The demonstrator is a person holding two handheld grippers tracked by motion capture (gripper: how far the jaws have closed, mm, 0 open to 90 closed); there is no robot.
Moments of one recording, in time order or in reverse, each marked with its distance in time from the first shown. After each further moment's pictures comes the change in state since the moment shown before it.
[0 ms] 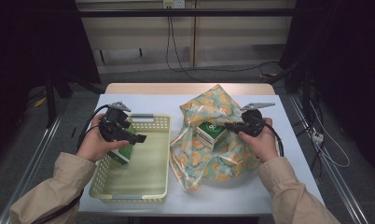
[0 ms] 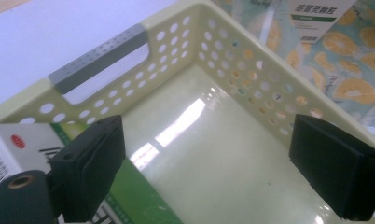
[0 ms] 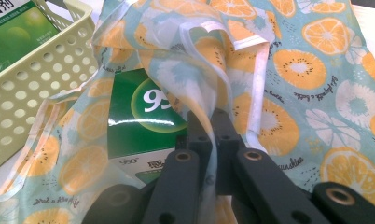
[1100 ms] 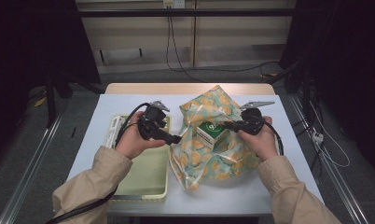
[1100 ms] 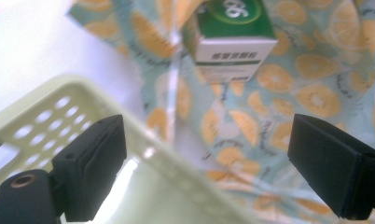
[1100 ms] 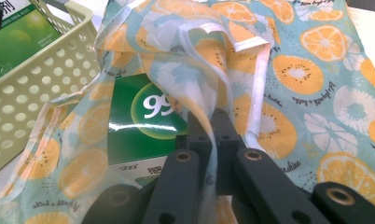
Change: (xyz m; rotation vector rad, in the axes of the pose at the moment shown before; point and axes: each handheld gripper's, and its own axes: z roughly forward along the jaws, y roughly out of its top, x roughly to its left) left arm -0.065 0.051 0.050 -0.008 -0.121 0.068; right arm -0.001 0.004 0.001 -0.002 0.004 -0.004
